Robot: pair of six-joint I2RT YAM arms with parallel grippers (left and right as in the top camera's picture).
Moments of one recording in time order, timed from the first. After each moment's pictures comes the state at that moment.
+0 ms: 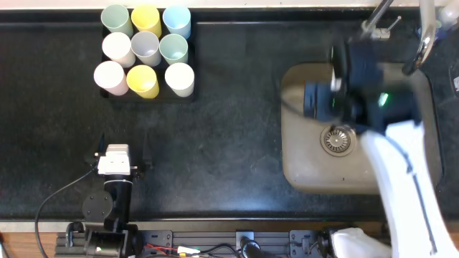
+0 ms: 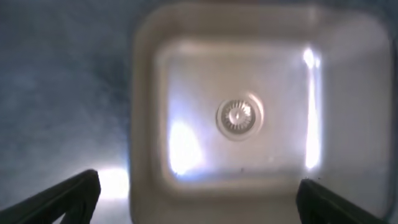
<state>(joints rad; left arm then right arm) -0.05 0.01 0.01 -0.08 -0.07 0.12 0.20 1.34 1.38 -1.20 0.18 0.19</state>
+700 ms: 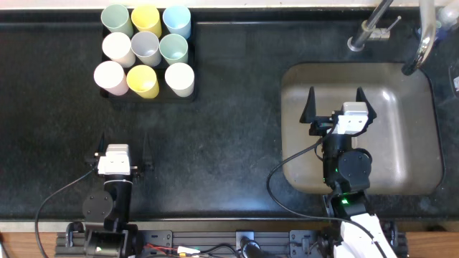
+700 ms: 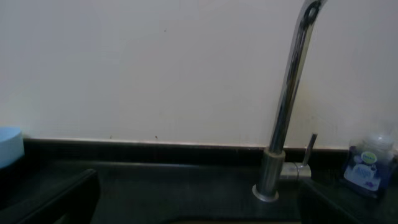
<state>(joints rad) -0.05 0.01 0.01 -0.08 -0.07 0.12 0.22 0.86 0.23 0.70 0.25 -0.02</state>
